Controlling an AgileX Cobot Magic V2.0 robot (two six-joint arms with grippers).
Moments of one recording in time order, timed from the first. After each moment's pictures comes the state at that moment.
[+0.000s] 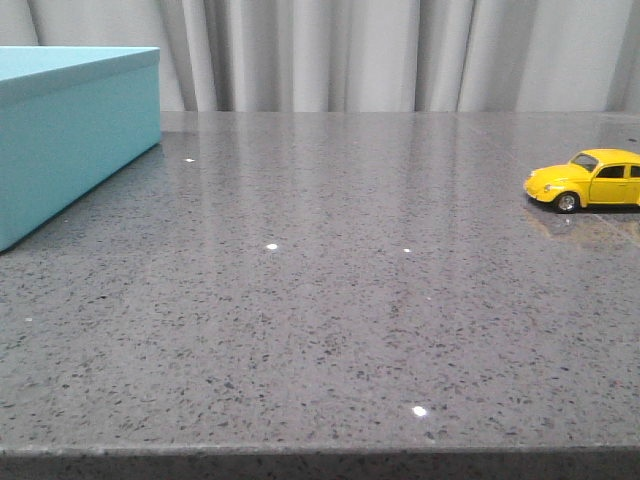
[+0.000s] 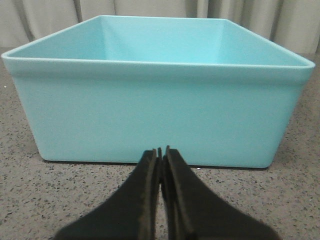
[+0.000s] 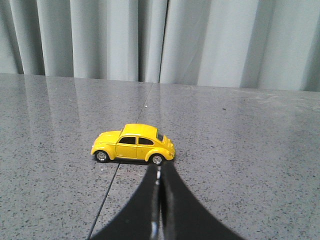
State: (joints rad) left arm -0.02 -0.01 0.00 -0.03 0.16 -0.05; right arm 0.09 -0.01 0.03 -0.04 0.01 0.07
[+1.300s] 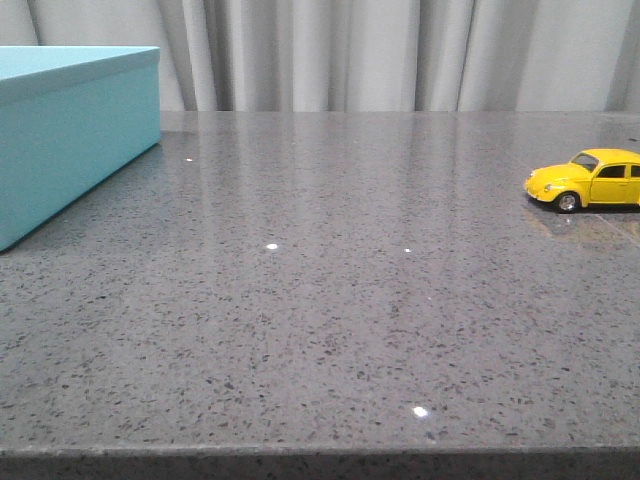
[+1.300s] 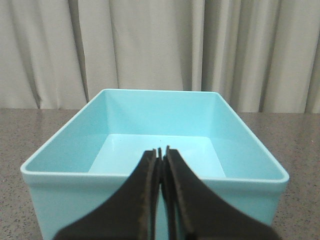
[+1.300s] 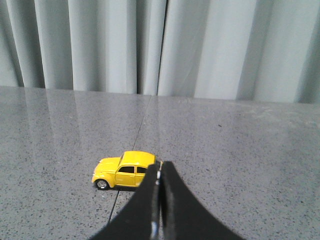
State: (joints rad) left arm -0.02 0.14 -0.22 -0.03 0.10 -0.05; right arm 0.09 0.11 -0.19 -0.04 0.16 0.07
